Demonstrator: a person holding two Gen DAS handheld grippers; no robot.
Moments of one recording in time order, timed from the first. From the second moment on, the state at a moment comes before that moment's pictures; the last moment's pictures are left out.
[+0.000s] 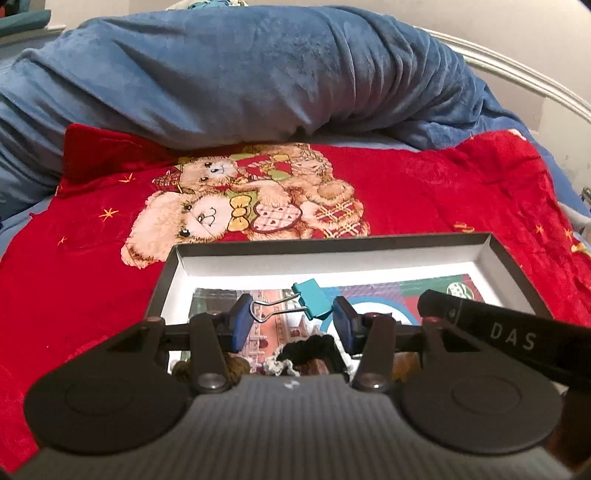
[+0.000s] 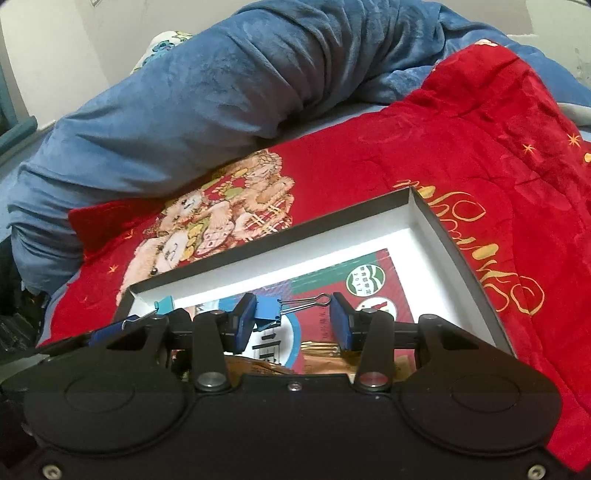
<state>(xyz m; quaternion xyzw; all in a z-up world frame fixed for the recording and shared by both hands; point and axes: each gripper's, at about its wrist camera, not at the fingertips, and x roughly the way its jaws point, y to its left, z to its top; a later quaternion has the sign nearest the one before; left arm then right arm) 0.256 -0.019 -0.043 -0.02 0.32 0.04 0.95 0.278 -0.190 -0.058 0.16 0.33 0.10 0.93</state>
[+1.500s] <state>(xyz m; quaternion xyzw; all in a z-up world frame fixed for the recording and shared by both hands) 0.192 -0.022 -0.005 0.01 0.29 0.12 0.95 0.221 -0.212 -0.030 0.27 0.29 0.13 0.91</state>
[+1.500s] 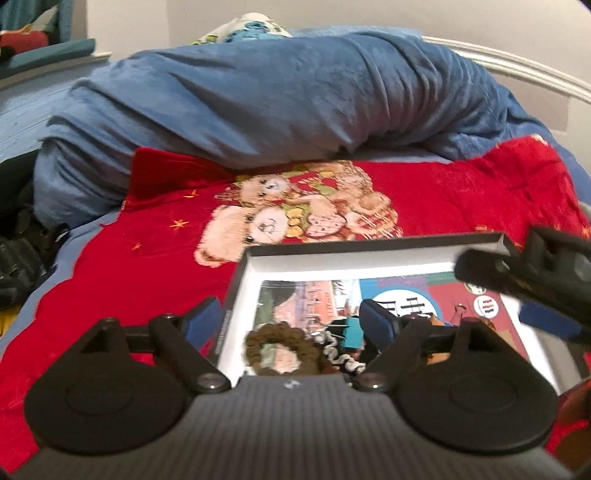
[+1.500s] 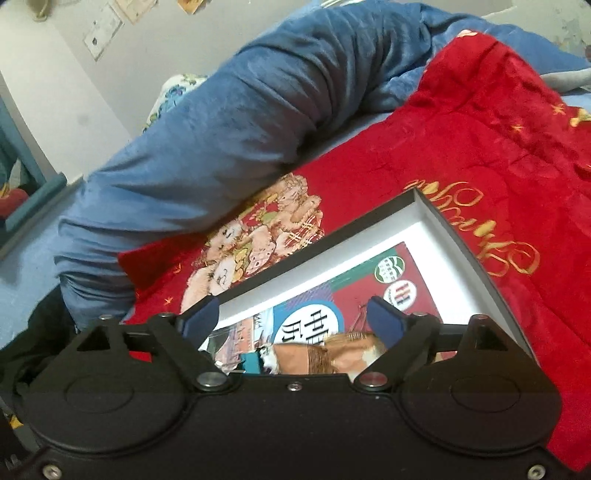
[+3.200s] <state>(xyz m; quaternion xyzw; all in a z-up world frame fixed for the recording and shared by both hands) 0.033 -0.019 -0.101 -0.01 0.34 0.04 0.94 0.059 -0.197 -0.098 -0.01 0.34 0.05 0.94</state>
